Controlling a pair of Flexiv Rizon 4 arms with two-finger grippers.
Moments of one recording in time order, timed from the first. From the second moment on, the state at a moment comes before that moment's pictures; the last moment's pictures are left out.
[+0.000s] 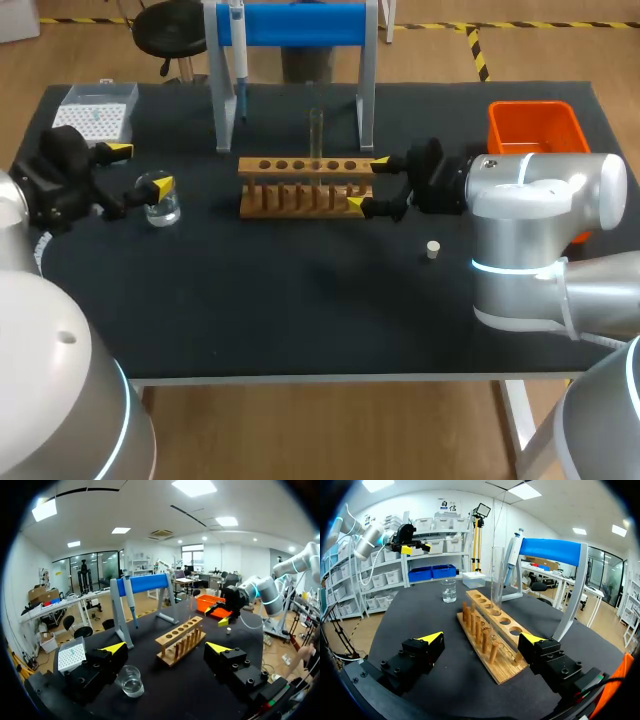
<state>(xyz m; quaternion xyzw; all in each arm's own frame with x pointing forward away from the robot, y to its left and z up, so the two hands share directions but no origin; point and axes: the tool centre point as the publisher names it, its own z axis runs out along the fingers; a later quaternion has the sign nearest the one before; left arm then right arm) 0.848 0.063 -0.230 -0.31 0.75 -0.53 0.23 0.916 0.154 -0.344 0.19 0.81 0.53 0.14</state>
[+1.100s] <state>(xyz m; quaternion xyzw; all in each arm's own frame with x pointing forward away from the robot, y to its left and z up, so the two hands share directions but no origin) 0.889 0.215 -0.227 -0.40 0.72 -0.45 0.34 0.916 0.154 -0.344 0.19 0.81 0.53 0.14</state>
